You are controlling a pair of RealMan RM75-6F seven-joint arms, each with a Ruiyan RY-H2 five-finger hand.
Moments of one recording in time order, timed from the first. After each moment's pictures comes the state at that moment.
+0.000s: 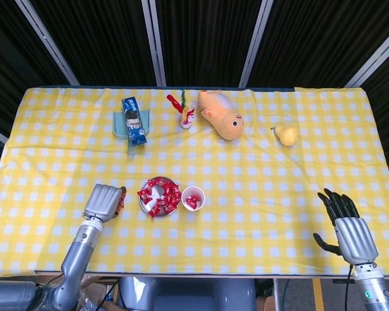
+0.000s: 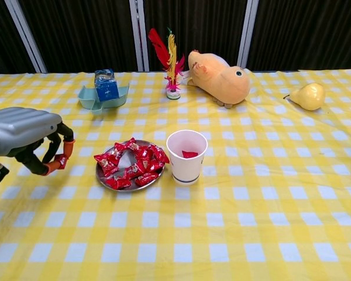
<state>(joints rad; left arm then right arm) -0.68 -1.52 -0.06 -1.80 0.81 1.27 0.88 0.11 -1.12 0.01 -1.70 -1.53 1.40 0.00</state>
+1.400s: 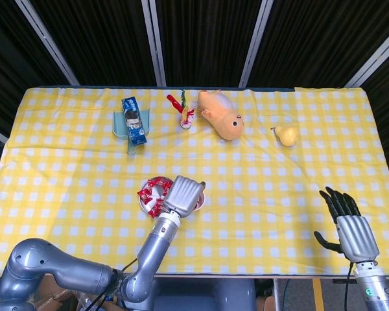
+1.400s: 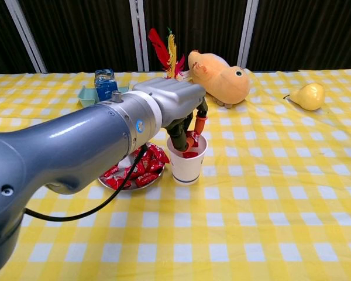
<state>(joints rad) -1.08 -1.90 -0.32 -1.69 0.58 1.29 1.14 0.12 -1.11 0.02 -1.71 -1.51 1.38 0.02</state>
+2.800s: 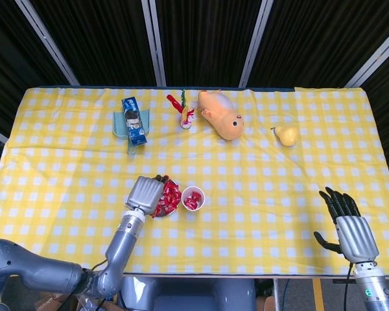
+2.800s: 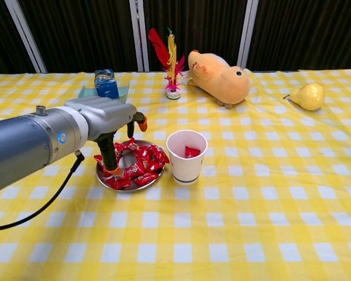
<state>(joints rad) -0.98 -1.73 -0.18 -1.74 0.50 1.30 1.08 0.12 -1.12 0.02 -1.71 -1.51 1.39 0.01</state>
